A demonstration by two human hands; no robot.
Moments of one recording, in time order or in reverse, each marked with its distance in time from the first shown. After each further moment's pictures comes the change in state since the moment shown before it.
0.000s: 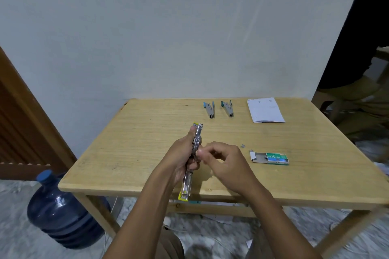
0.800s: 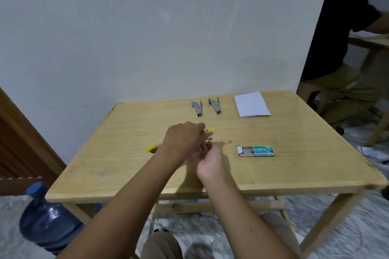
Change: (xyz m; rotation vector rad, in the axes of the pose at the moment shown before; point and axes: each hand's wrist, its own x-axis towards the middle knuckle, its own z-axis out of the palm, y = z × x) left_hand 0.026 0.025 0.033 1.724 0.152 0.616; right_hand 0.041 0.014 0.034 1.722 0.772 0.773
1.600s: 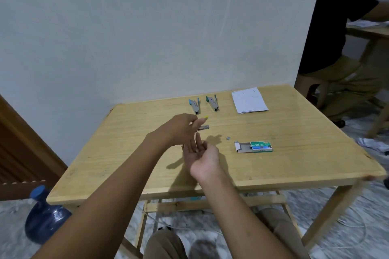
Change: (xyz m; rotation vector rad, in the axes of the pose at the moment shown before) left_hand 0.014 -0.012 -0.019 -0.488 -0.227 -0.130; right_hand -0.004 0.003 -0.003 -0.019 -0.045 0.041
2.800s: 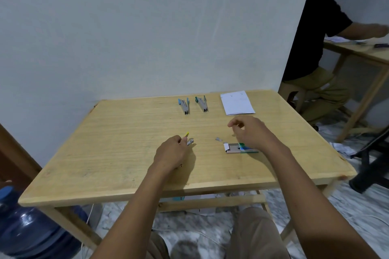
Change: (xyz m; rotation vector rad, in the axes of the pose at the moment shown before) left_hand -0.005 -0.038 0.077 -0.149 0.157 -0.186; right_hand -0.013 -0.167 0.014 -2.332 0.043 -0.860
